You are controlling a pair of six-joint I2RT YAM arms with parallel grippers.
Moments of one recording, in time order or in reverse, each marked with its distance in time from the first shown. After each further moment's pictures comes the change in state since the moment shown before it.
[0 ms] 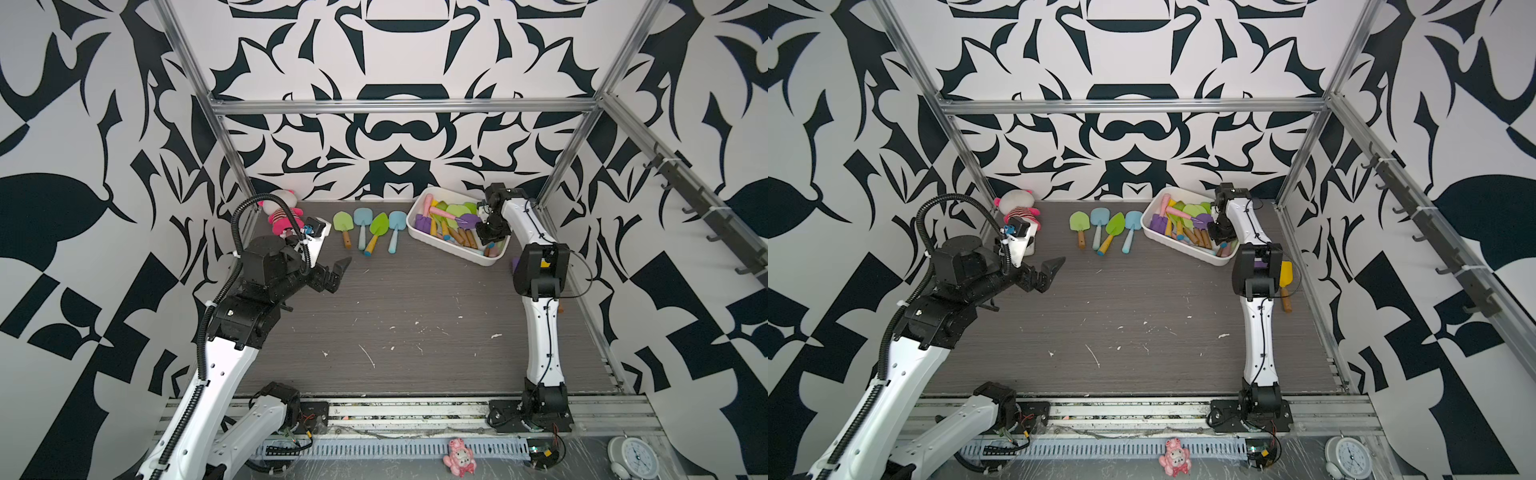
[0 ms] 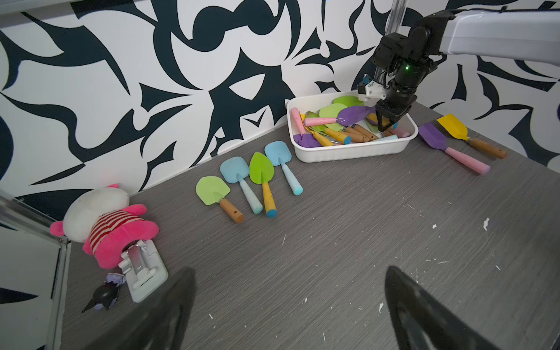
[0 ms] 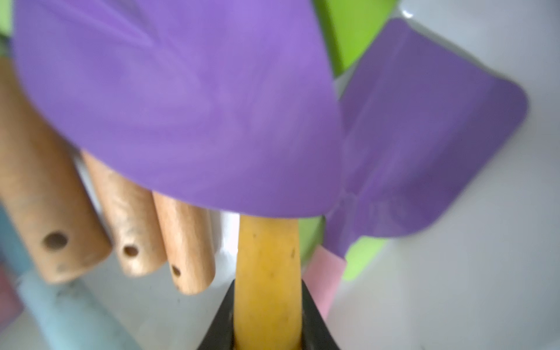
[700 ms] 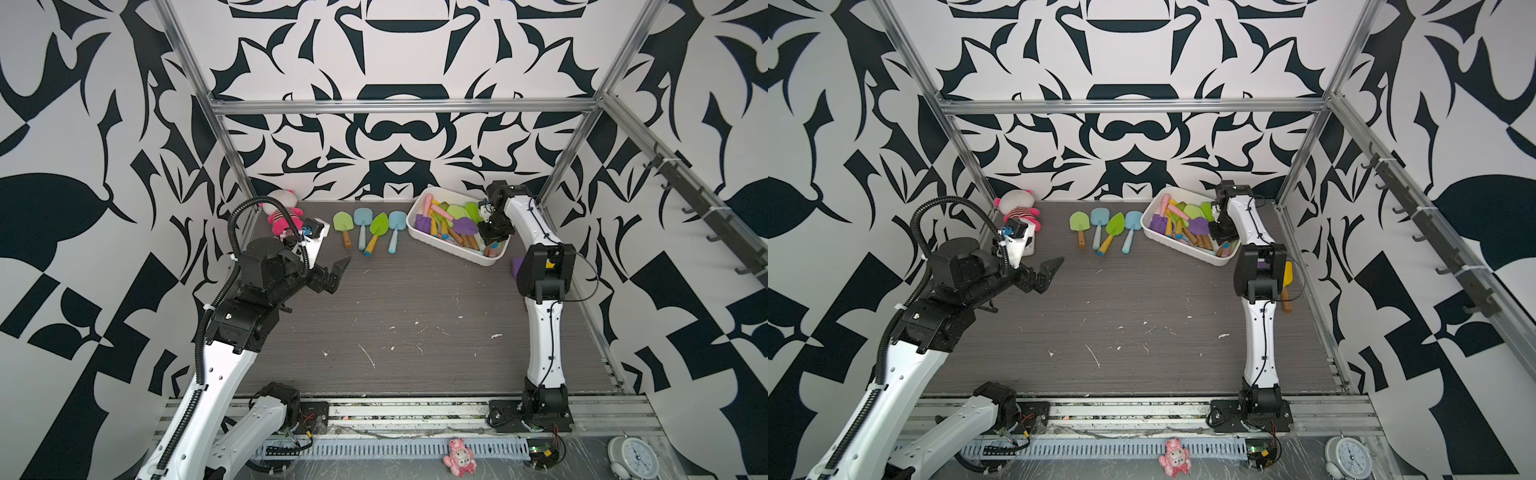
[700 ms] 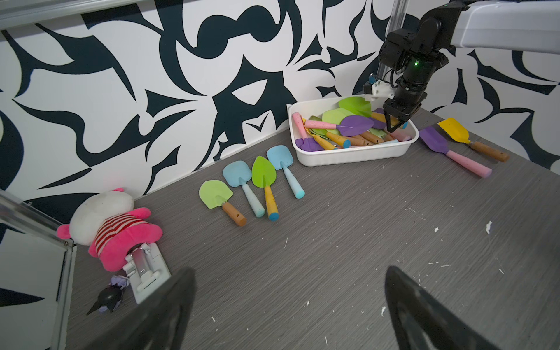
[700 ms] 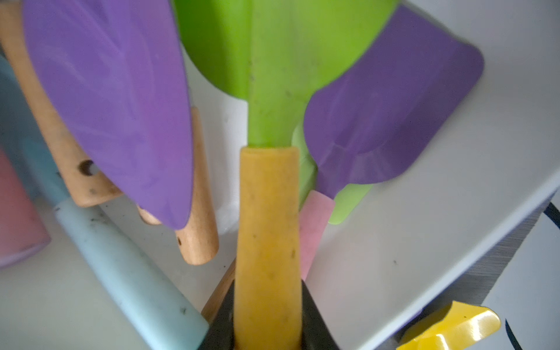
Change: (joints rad) left arm 0.000 -0.016 -0.009 0.014 -0.004 0.004; right arm 0.010 -0.060 -0.040 -0.044 0.028 0.000
